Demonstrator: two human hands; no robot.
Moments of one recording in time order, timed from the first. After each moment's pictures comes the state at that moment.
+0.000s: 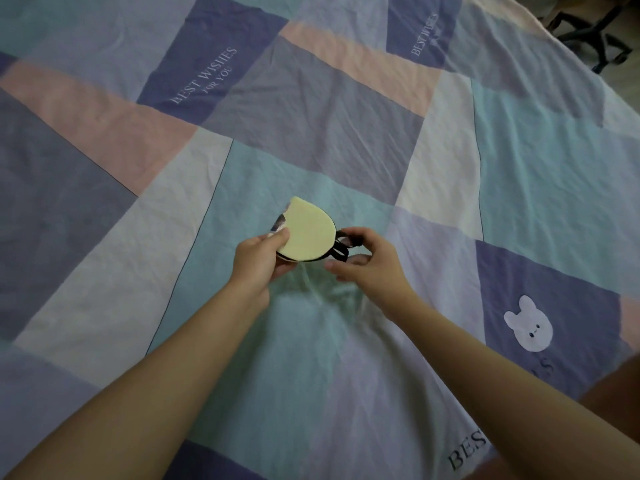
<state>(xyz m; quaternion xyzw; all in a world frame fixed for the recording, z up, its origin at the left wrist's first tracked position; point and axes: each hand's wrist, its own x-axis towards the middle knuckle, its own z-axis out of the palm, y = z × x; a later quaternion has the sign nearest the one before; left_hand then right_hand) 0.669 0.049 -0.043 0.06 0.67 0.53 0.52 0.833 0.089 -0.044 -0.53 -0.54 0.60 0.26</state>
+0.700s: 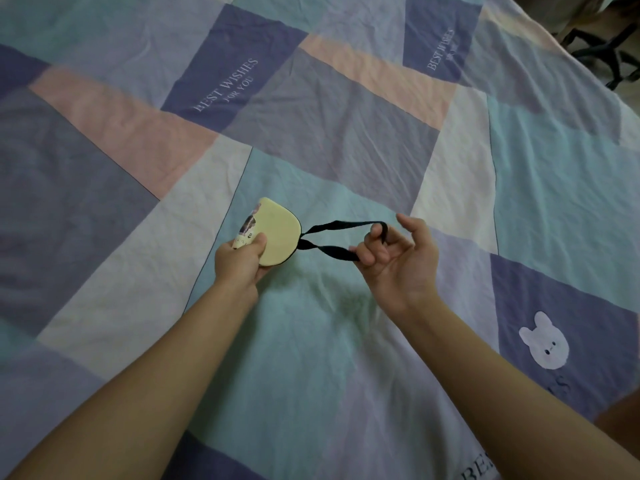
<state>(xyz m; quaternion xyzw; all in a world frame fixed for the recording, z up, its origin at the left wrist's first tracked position) 0.626 0.042 -0.053 -0.03 0.67 0.58 0.45 0.812 0.089 0.006 -0.38 -0.19 0.81 0.40</state>
